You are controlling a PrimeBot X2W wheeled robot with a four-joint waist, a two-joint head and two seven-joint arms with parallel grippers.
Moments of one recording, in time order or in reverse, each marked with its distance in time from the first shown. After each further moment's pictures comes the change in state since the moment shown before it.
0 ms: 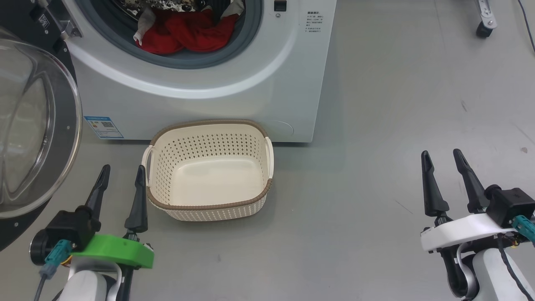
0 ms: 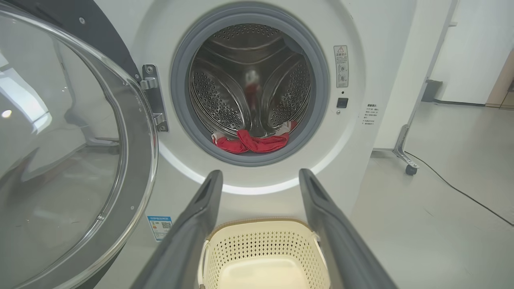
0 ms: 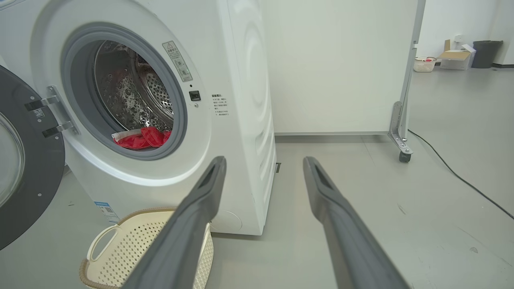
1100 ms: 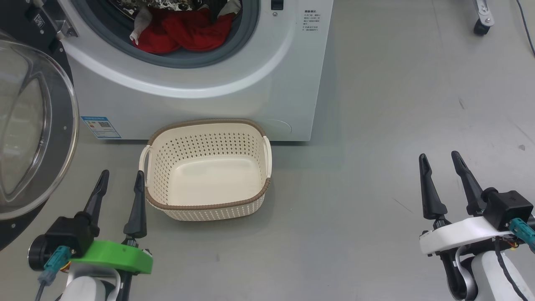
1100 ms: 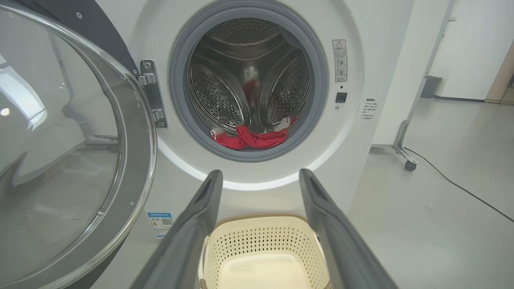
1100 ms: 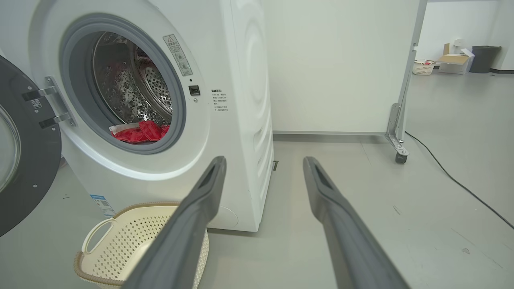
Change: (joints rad) left arm 0.030 -0.001 0.010 -0.021 0.006 -0.010 0.000; right arm 0.013 0.008 -0.004 -0.010 -0.037 0.002 0.000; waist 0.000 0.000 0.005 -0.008
